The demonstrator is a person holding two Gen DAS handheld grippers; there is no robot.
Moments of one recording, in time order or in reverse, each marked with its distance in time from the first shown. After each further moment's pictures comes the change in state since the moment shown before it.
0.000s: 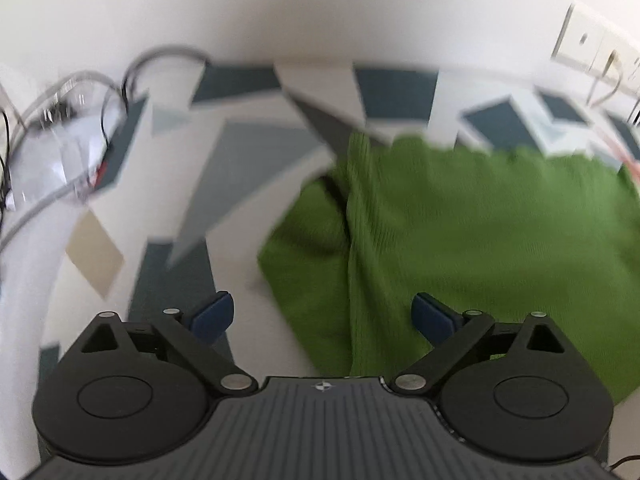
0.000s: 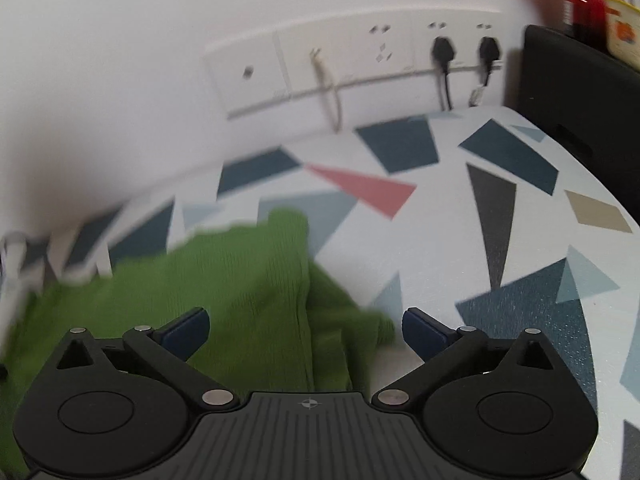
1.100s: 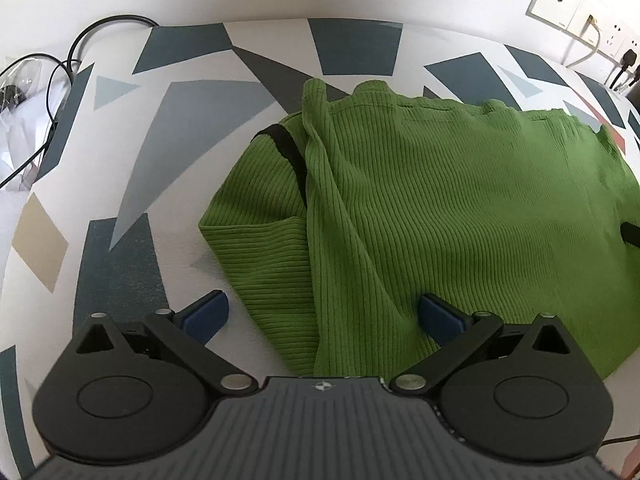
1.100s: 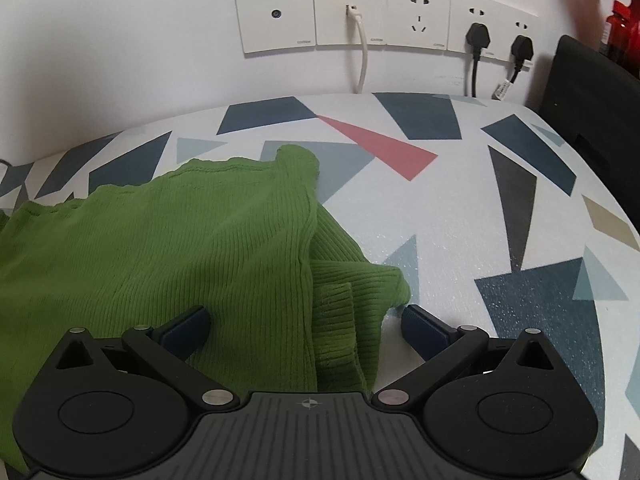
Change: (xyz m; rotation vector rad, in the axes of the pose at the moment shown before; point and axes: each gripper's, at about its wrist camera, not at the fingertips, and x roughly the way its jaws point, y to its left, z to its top) left arm 0.019 -0.015 -0.001 0.069 0.068 -0.095; right arm 0.029 0.019 -0.022 -0.142 0.047 -0.048
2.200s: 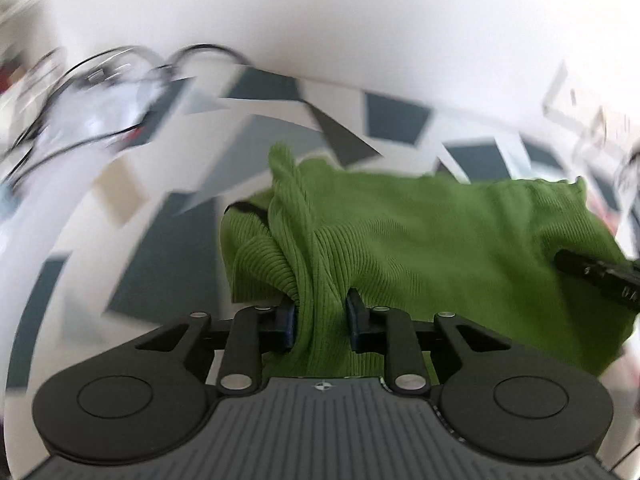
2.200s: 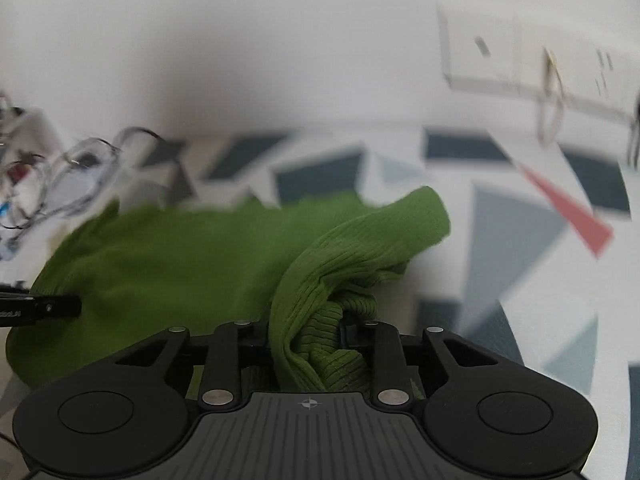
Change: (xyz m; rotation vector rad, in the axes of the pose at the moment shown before) left arm -0.092 0.012 -0.076 -0.311 -0.259 0.050; right arm -0.030 0.093 0.022 -0.226 -0.048 0.392
